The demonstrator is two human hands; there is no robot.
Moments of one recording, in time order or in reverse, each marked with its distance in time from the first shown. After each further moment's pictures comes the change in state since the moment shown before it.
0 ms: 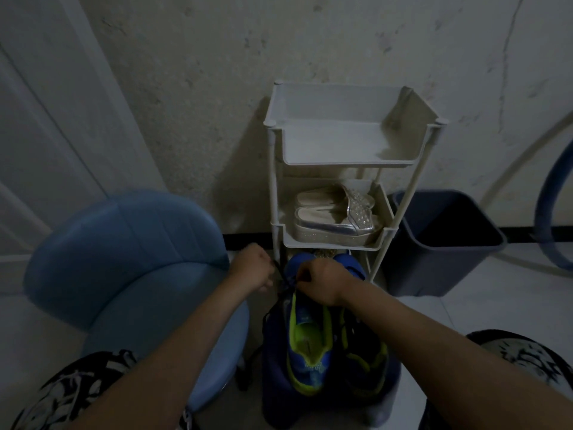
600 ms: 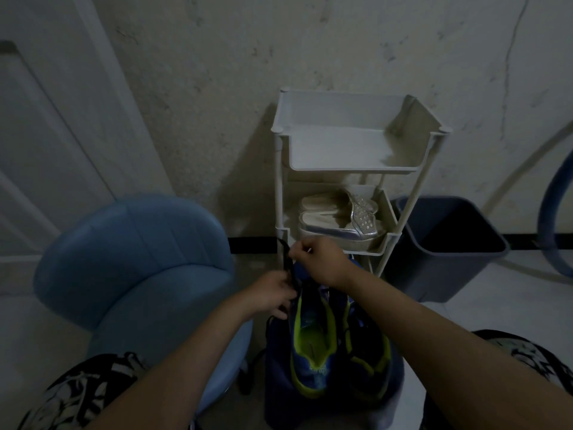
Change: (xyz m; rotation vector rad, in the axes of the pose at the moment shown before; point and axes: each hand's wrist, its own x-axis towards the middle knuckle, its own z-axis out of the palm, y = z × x) left_hand -0.010 -0.019 0.018 -0.032 -0.443 0.036; right_hand 0.014 -0.018 -0.026 0.607 0.257 -0.031
